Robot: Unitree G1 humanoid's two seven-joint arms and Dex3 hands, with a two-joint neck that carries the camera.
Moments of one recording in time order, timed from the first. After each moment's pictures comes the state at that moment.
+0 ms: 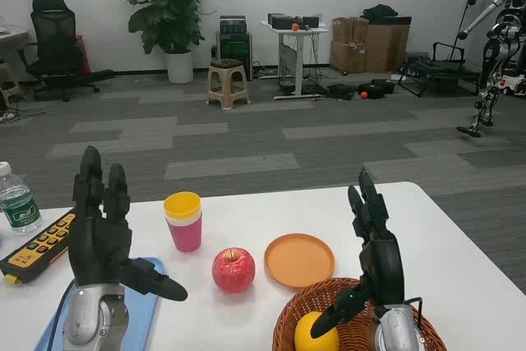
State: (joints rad) left arm -0.56 0.26 -0.52 0.82 -0.77 -1.14 0.17; right arm -0.35 -0.31 0.30 0.75 0.21 -1.05 -0.39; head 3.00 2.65
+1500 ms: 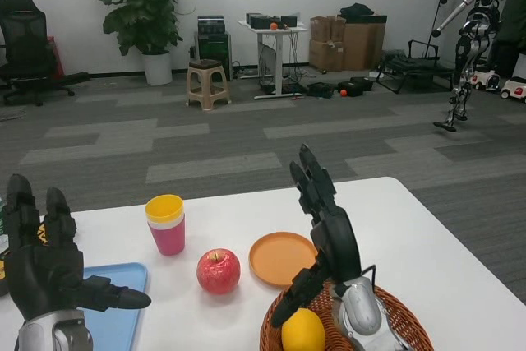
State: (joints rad) left arm -0.46 0.31 -0.49 0.70 -0.83 -1.15 0.27; right arm -0.37 -0.26 0.27 0.55 0.15 -0.95 -0.24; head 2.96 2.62
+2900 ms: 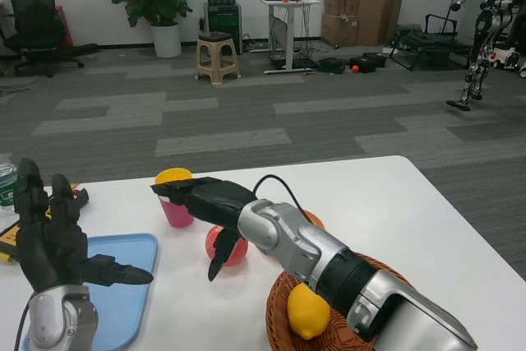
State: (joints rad) left arm -0.46 0.32 -0.49 0.79 -0.85 -1.13 0.28; right arm -0.78 -0.18 0.59 0.48 -0.57 -0.12 0.15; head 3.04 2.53
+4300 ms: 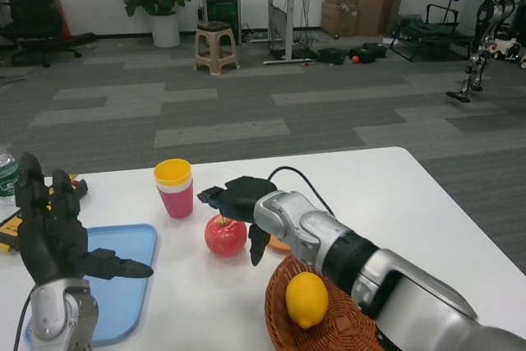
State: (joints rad) left arm -0.45 0.32 -0.51 0.81 -0.85 -1.13 0.28; right arm -0.85 -0.22 0.69 0.67 -0.77 0.01 0.22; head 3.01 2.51
